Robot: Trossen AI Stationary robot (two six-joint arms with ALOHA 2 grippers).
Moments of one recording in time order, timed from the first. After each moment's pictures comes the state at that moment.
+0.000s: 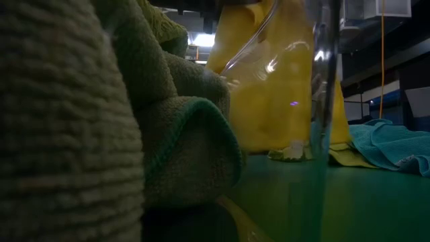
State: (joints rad) left arm 0.01 1.59 1.03 0.54 -0.12 0.01; right arm -0.16 1.30 1.35 -0.28 -0.49 0.00
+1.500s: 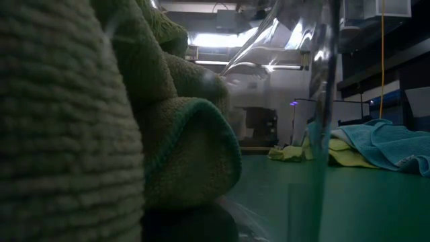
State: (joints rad) left arm -0.28 0.76 1.03 -0.55 0.35 -1.30; right arm -0.16 1.29 1.35 -0.84 -0.43 0.05
